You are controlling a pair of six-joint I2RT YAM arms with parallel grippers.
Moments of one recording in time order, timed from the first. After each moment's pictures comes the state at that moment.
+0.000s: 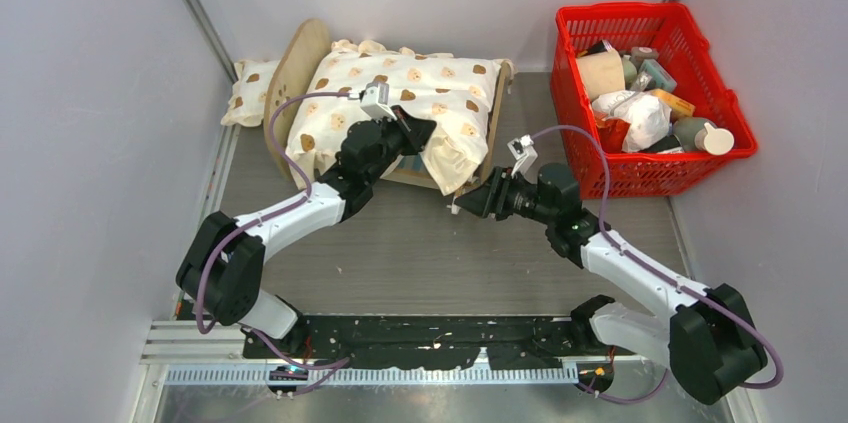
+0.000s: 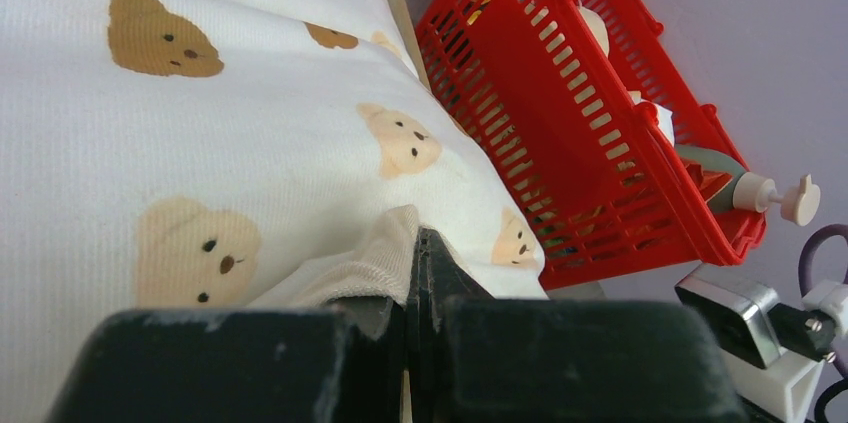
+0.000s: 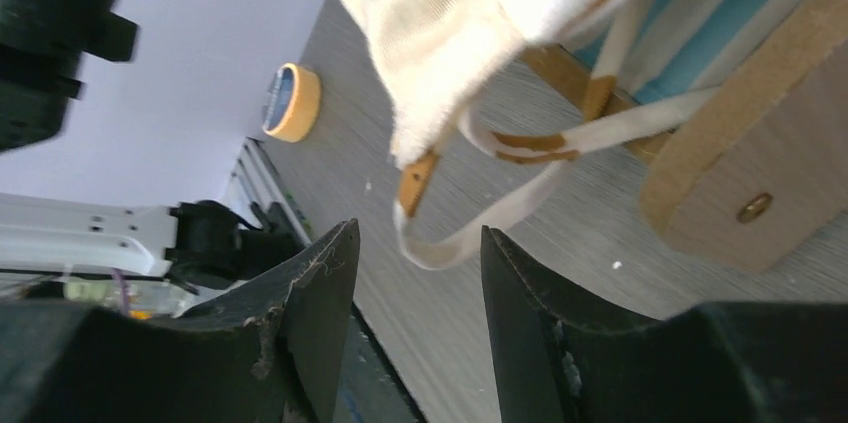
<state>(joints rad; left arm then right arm) -0.62 1.50 0.93 0.53 -0.05 -0.67 0.48 1.05 0.54 0.25 -0.51 0.72</state>
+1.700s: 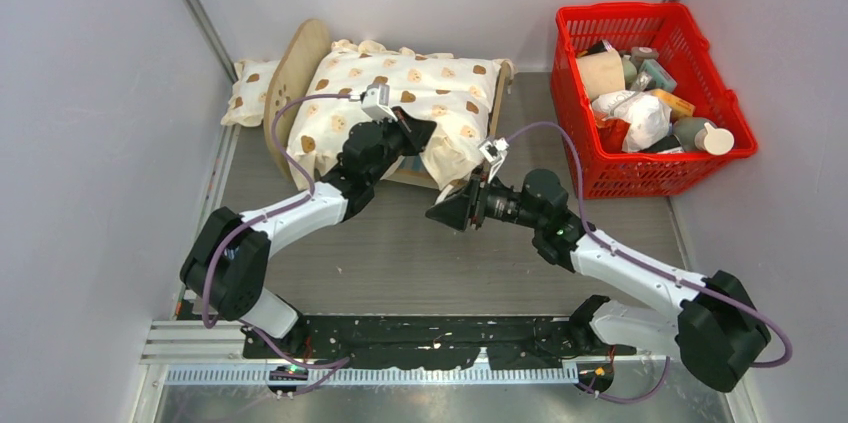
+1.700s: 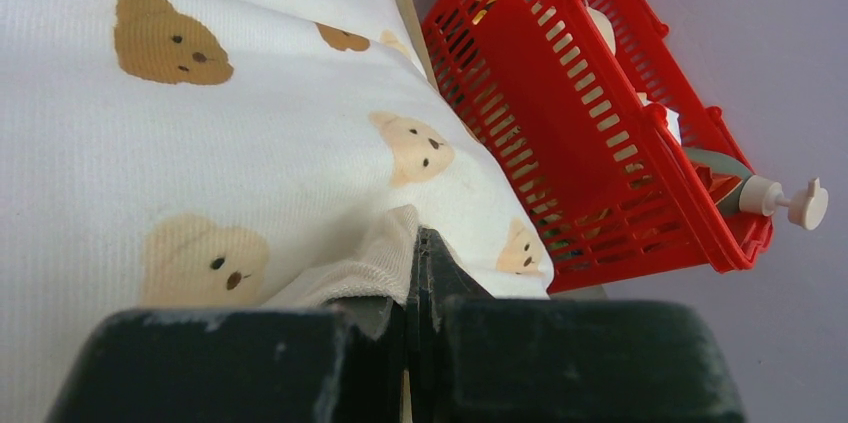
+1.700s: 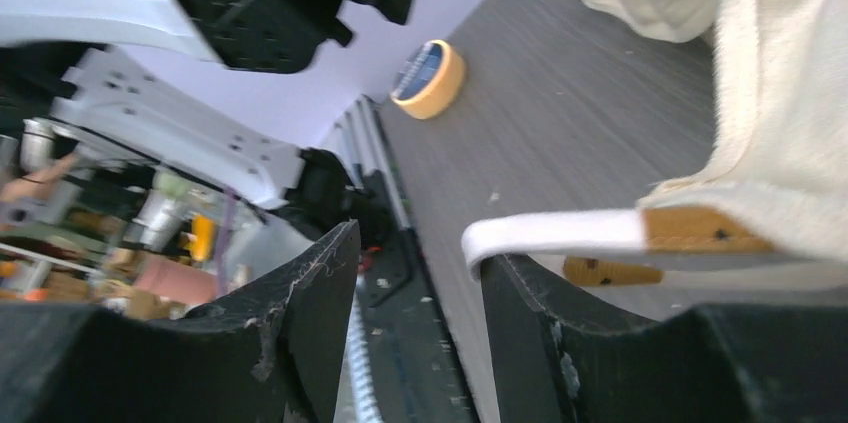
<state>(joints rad) -0.62 1.52 0.92 0.57 -0.05 -0.68 0.68 1.12 0.58 0.48 -0.56 0.66</state>
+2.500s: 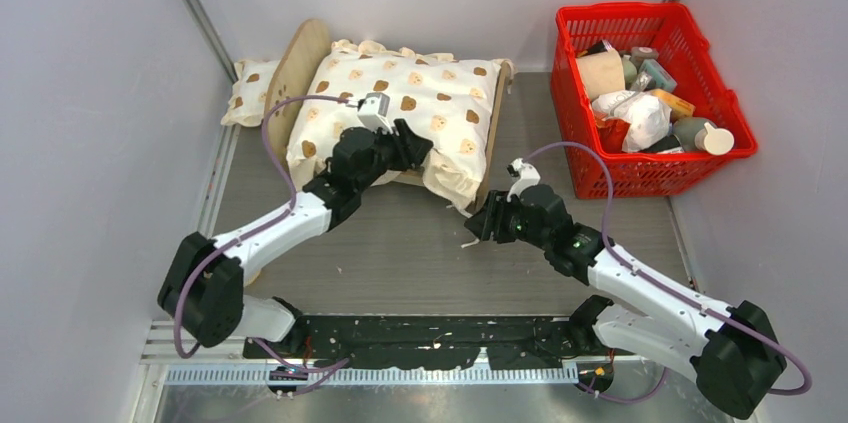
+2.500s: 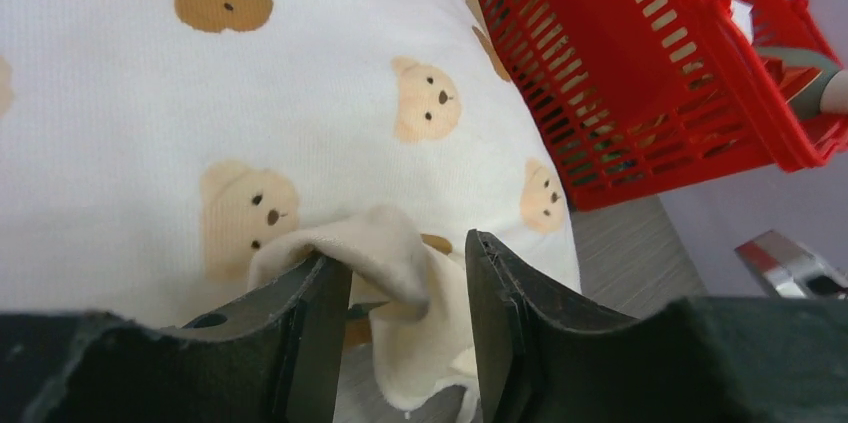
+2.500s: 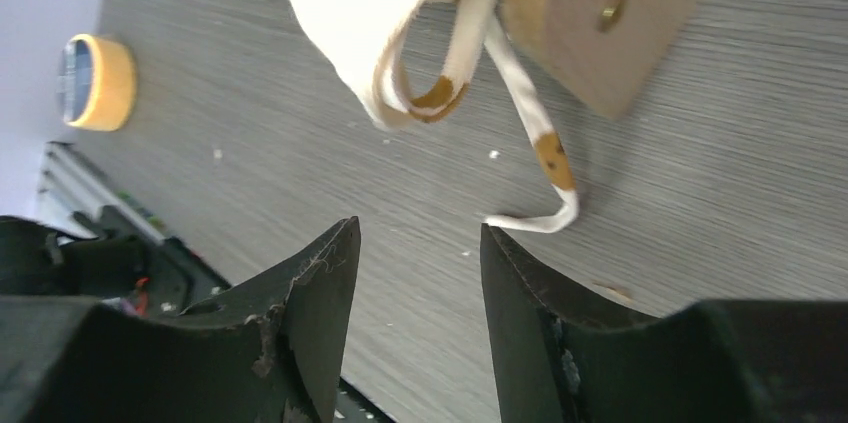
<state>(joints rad) -0.61 1.41 0.88 0.36 -0.01 -0.58 0.68 0.93 0.51 -0.08 -0.09 0.65</state>
